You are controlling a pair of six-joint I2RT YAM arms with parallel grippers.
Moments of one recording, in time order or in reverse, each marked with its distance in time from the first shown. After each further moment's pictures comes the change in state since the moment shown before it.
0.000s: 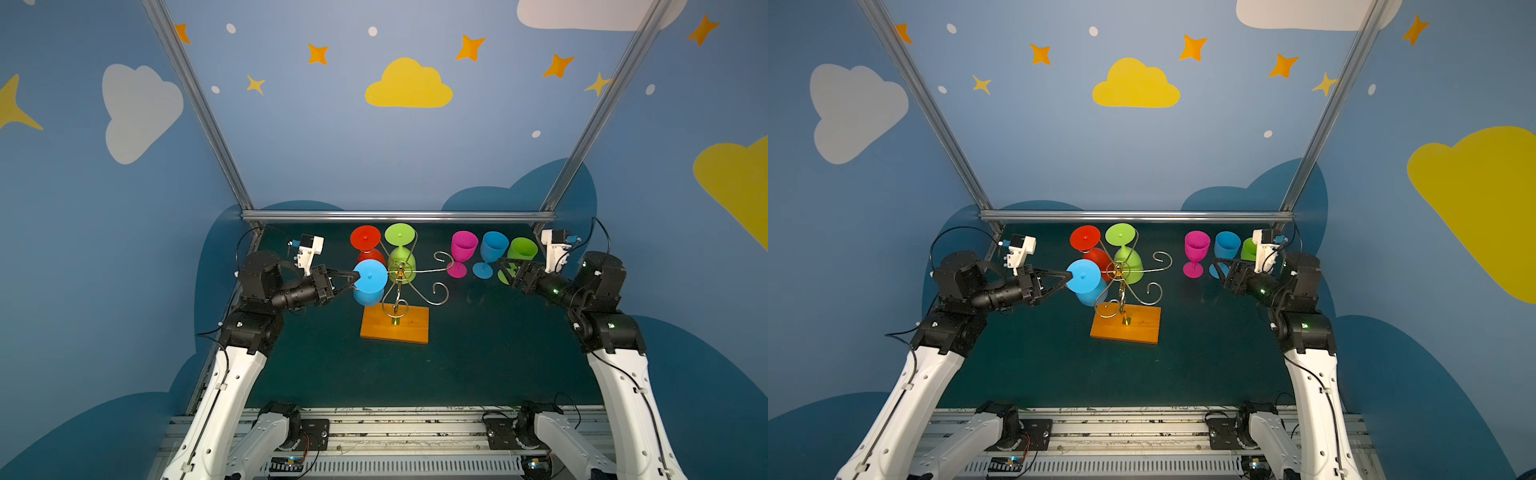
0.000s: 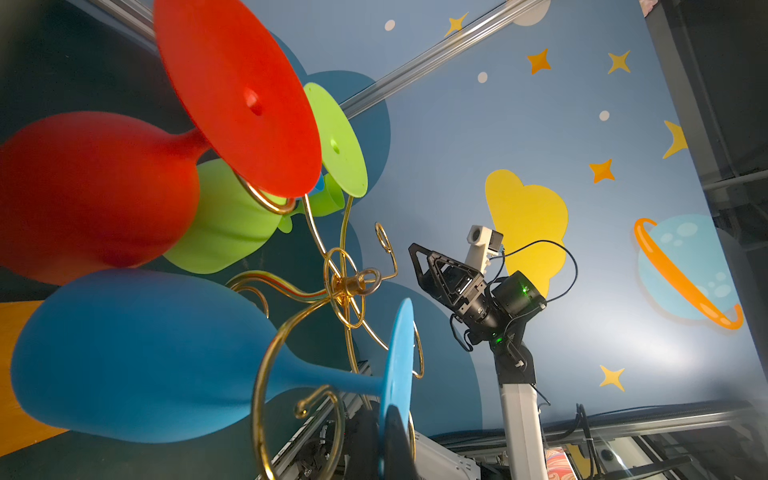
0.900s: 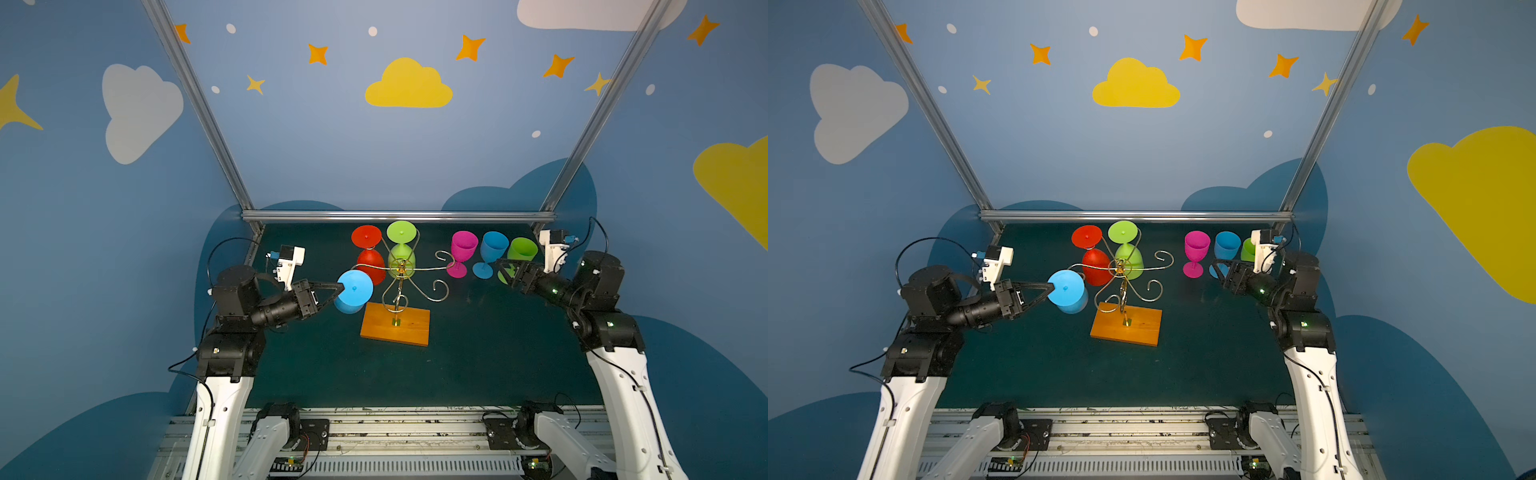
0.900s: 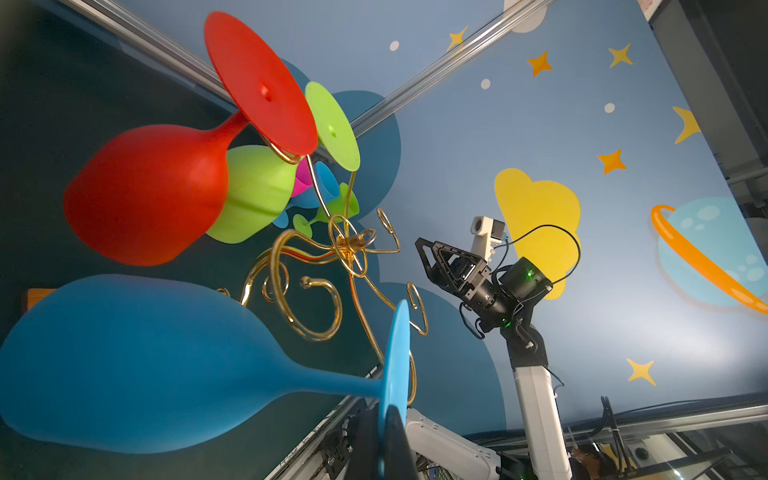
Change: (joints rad) left arm 0.172 -0.136 0.036 -0.253 0.051 0.154; right arm 0.000 0.009 0.000 -0.011 -0.014 -0.004
